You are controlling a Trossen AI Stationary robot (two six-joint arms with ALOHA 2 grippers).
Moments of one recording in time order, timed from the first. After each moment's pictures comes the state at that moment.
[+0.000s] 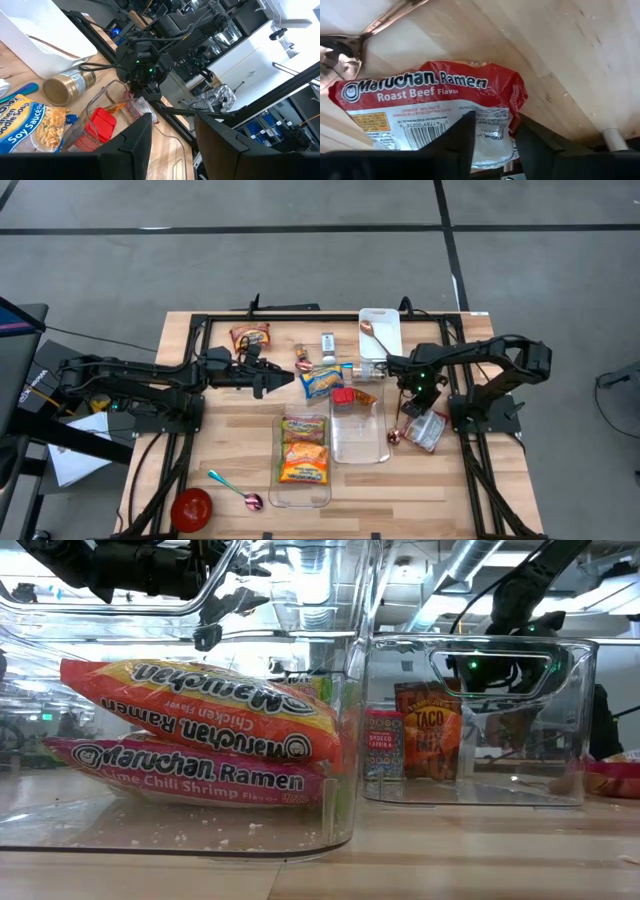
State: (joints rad) left arm 0.14 1.03 0.46 0.52 0.07 -0.82; right arm -0.38 1.51 0.70 -1.09 -0.28 0.31
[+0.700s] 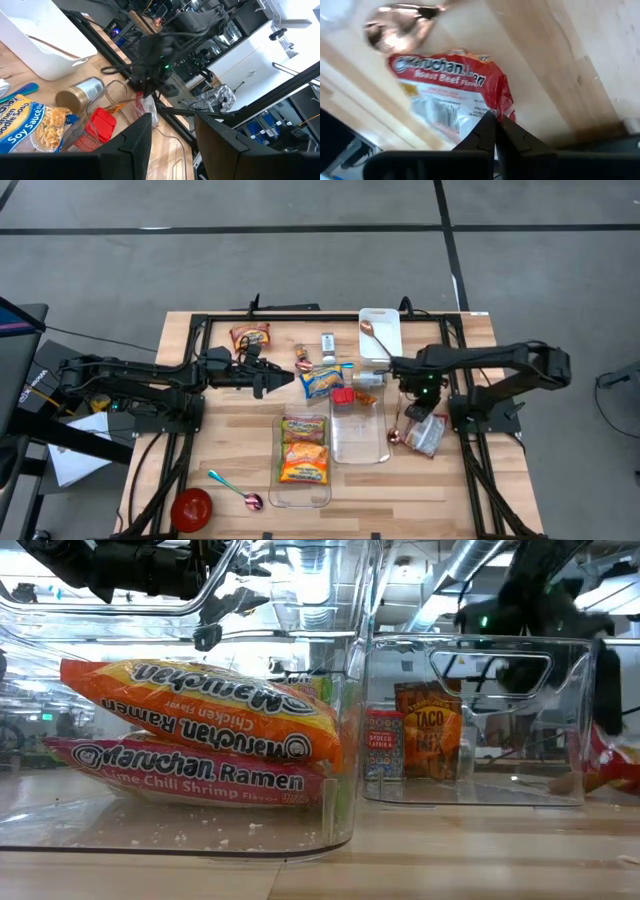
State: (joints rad) left arm 0.14 1.03 0.46 0.52 0.07 -0.82; right arm -0.28 1.32 0.75 -1.18 -0.35 0.32
